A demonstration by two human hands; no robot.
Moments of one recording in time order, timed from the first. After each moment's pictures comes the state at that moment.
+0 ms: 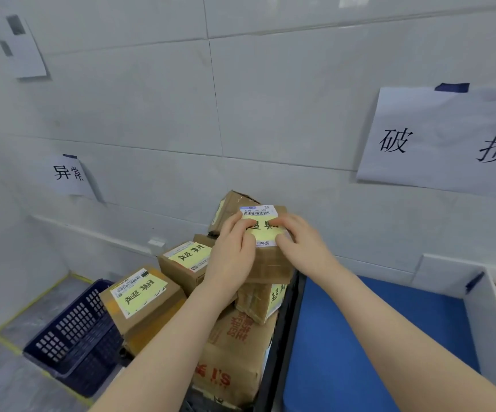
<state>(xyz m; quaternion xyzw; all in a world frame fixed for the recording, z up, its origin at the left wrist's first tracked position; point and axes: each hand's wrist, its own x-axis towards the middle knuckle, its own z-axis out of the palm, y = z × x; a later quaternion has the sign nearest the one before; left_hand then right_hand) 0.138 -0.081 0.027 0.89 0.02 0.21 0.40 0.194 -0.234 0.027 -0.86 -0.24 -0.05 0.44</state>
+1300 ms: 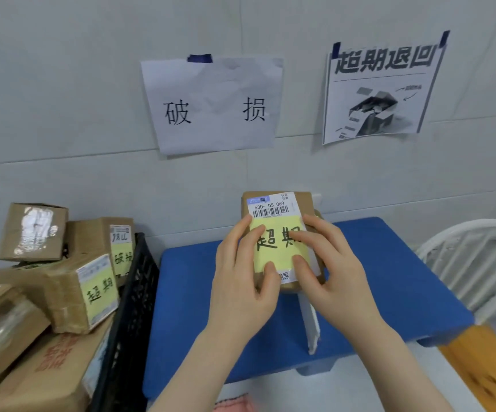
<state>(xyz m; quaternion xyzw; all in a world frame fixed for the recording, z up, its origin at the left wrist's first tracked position) 0.044 -0.379 0.004 0.83 -0.27 0.21 0.45 -0.001 -0.534 0.011 -0.85 -0.06 -0.34 0.39</state>
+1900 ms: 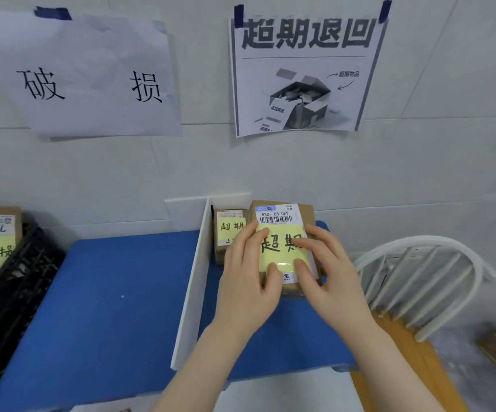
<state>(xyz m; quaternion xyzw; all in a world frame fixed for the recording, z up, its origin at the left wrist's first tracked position) 0.054 -0.645 -0.040 0.84 -0.22 0.14 0.48 0.017 -0.797 -0.040 -0.87 -0.04 -0.28 0.41</state>
